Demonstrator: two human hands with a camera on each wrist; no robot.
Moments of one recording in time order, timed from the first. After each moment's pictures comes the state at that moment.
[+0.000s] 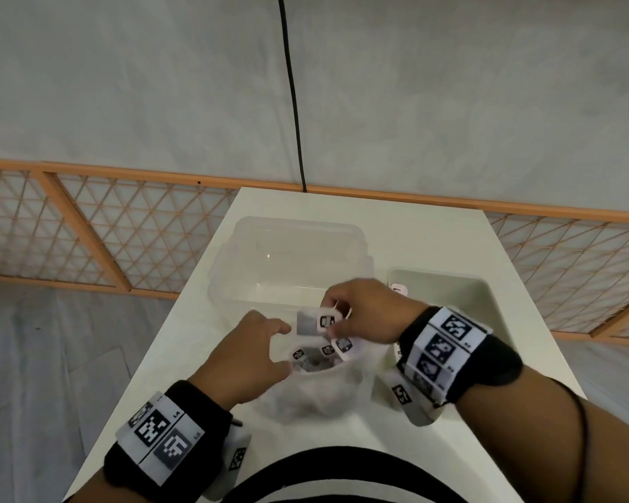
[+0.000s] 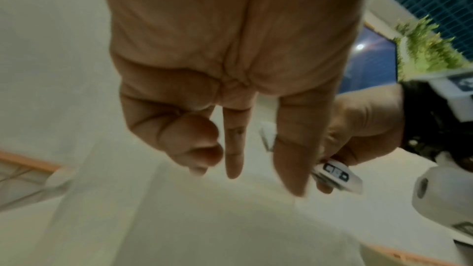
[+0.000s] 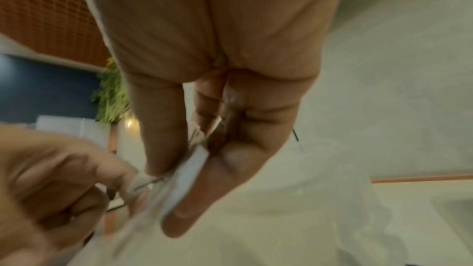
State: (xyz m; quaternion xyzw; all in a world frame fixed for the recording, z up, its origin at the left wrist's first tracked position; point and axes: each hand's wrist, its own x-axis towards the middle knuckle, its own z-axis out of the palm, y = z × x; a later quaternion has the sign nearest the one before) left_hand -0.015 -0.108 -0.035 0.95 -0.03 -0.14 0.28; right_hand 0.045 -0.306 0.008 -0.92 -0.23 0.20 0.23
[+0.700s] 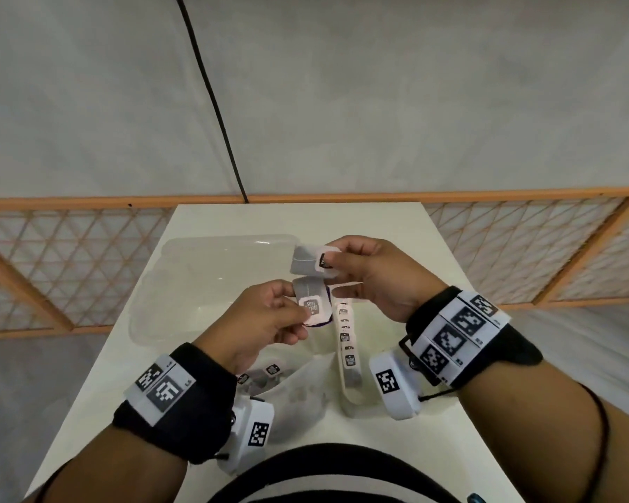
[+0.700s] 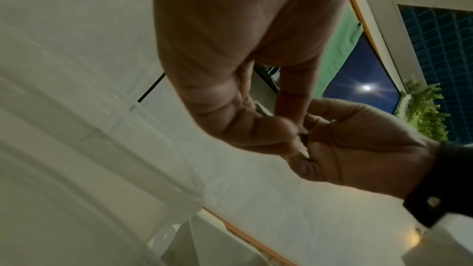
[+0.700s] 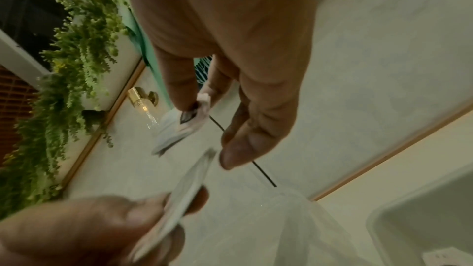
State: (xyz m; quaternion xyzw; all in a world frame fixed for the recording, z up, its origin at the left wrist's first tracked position) left_hand 0.039 -0.205 0.002 0.70 -0.01 -0.20 0.68; right_hand 0.054 -0.386 0.037 -0.69 0.00 0.14 0.71
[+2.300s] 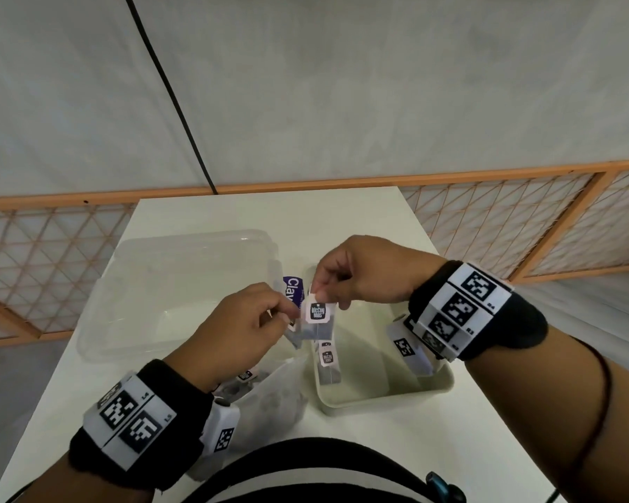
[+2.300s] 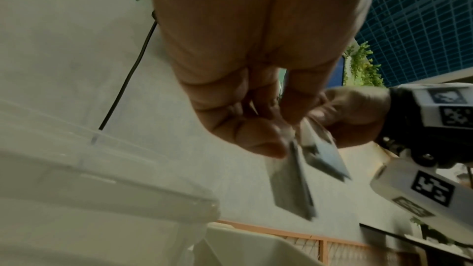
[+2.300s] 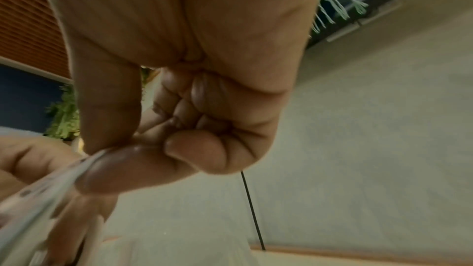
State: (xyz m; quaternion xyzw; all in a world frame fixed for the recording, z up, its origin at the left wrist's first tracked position) left_hand 0.047 -0.218 -0.008 0.89 -0.20 -0.09 0.40; right_hand 0.069 -0.427 0.050 -0.91 -0.19 0.19 0.32
